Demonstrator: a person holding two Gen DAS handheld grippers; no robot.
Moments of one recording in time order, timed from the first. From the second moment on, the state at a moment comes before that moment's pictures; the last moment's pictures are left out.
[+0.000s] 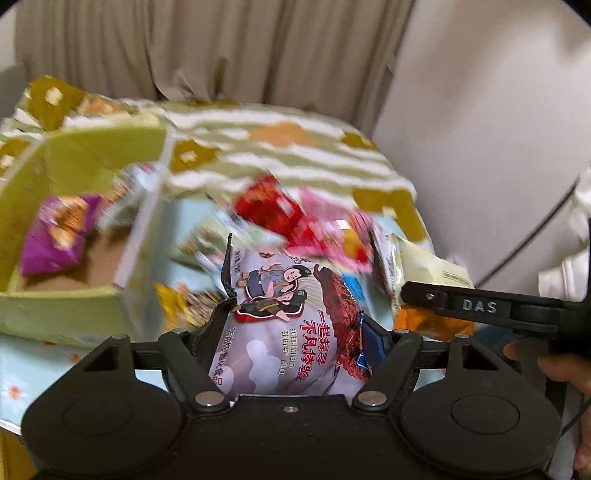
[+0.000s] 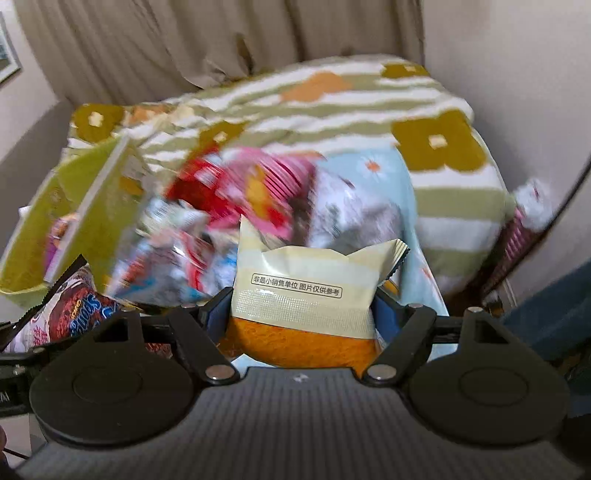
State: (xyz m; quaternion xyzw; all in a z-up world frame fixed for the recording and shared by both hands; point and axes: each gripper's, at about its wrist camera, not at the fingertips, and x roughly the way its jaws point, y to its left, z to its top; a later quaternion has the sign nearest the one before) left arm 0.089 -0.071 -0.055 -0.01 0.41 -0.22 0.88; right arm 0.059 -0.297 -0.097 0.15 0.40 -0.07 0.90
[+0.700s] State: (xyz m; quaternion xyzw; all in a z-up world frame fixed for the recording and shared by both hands) left arm 0.205 0.128 -0.018 -0.05 0.37 -0.10 0.92; right arm 0.180 -0.097 -0.008 0.11 0.33 0.06 0.93
